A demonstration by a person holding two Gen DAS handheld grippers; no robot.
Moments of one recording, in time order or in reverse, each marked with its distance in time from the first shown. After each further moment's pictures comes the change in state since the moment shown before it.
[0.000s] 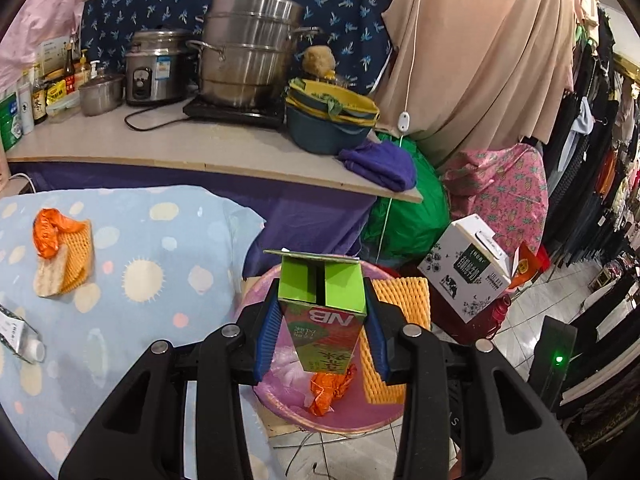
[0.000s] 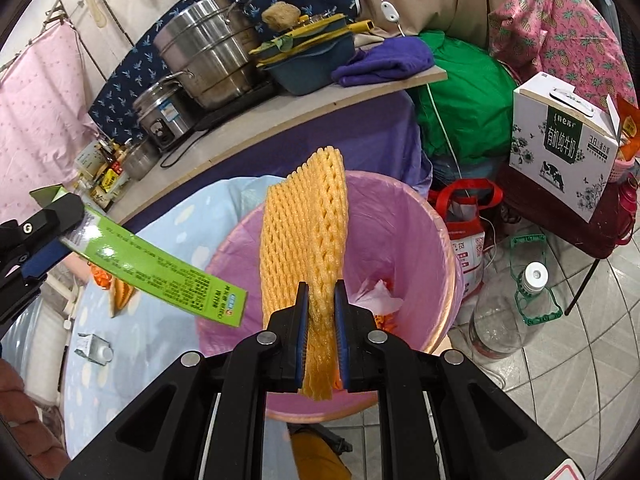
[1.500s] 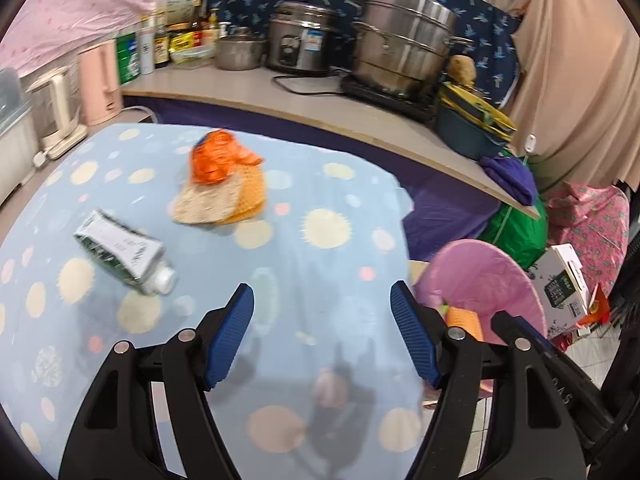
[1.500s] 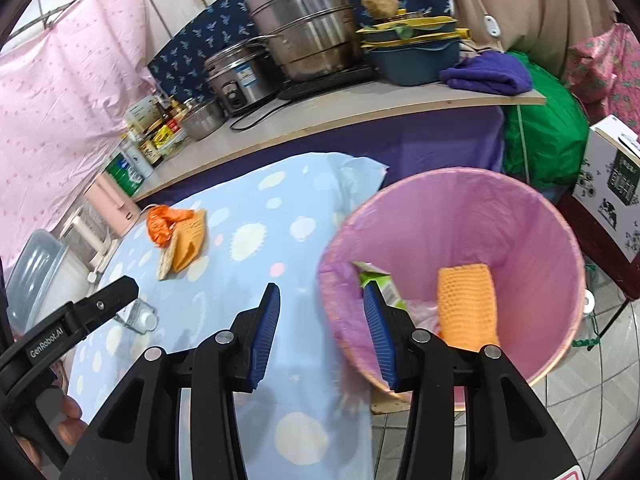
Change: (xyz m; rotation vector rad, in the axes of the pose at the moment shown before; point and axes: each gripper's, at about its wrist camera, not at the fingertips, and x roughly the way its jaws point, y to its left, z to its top) left arm -0.064 0.148 -0.053 -0.228 0.014 0.331; right arm 0.006 0.123 -0.027 -0.183 0.026 0.130
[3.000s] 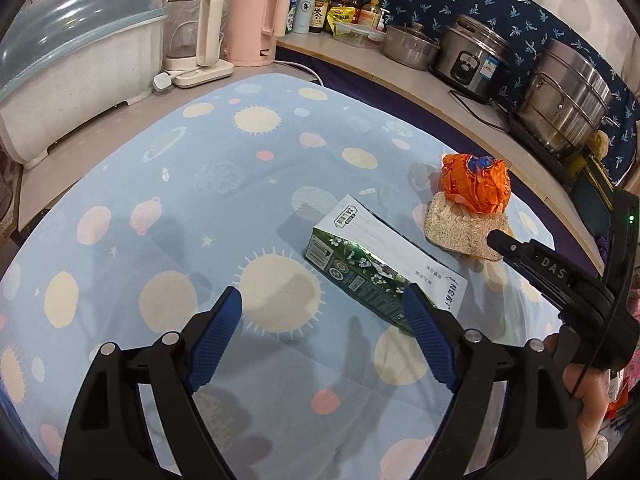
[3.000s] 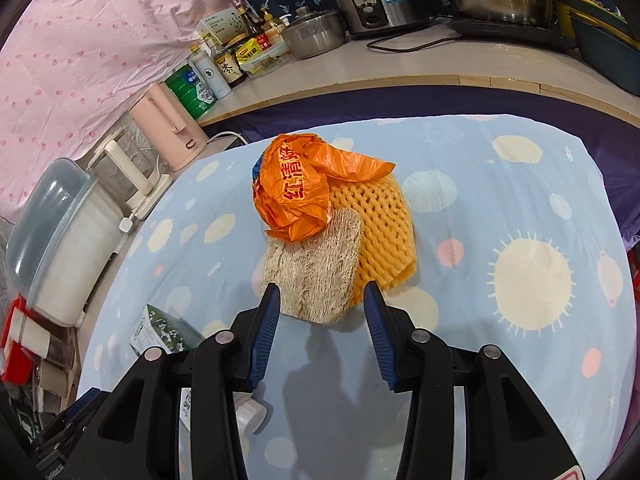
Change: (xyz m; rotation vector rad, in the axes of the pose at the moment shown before) left arm 0.011 0.226 0.005 -0.291 0.026 0.233; right arm 0.201 0.216 0.014 -0.192 0.200 0.202
